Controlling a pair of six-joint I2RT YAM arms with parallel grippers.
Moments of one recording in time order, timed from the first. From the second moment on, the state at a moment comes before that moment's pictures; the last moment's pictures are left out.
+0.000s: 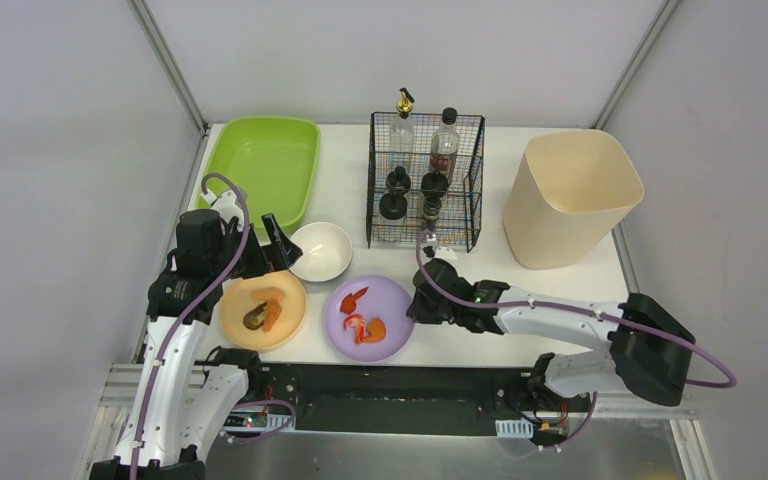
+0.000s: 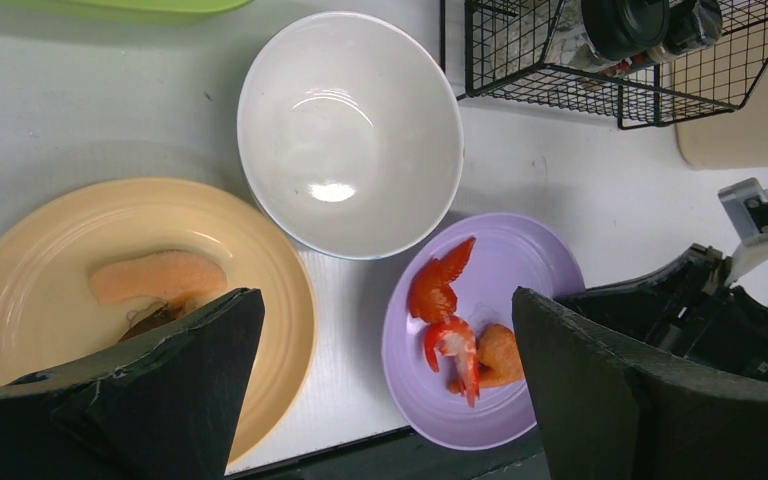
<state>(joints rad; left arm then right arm) -0.06 0.71 0.87 -0.79 0.28 -0.39 1.07 1.33 0.67 -0.27 0.18 0.96</state>
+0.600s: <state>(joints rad) -0.06 0.71 0.87 -0.79 0.28 -0.39 0.96 1.03 0.78 -0.57 0.20 0.91</state>
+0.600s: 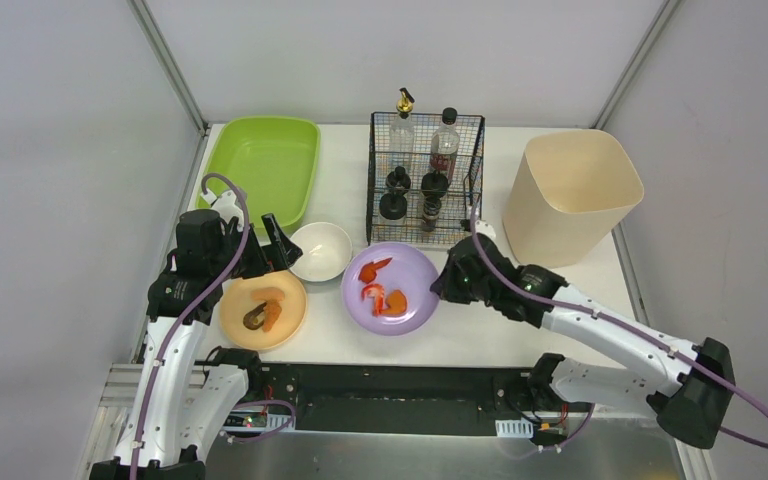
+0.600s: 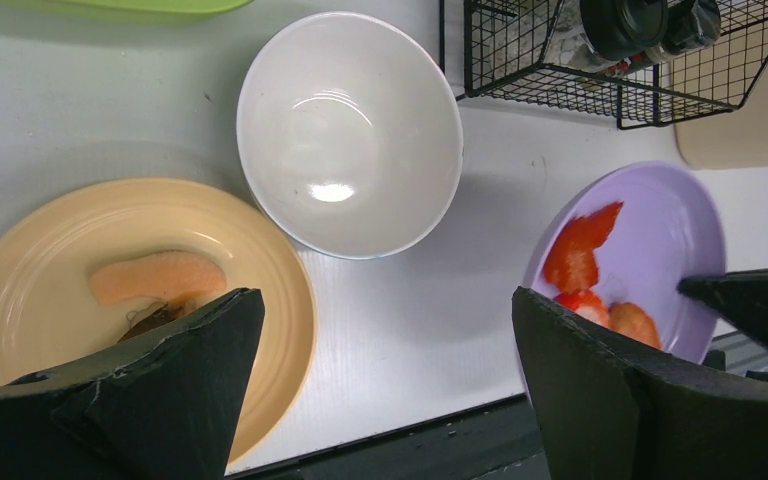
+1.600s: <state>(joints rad) -0.06 0.70 0.87 -0.79 0.32 -0.39 0.05 1.22 1.53 -0.94 0.01 0.77</state>
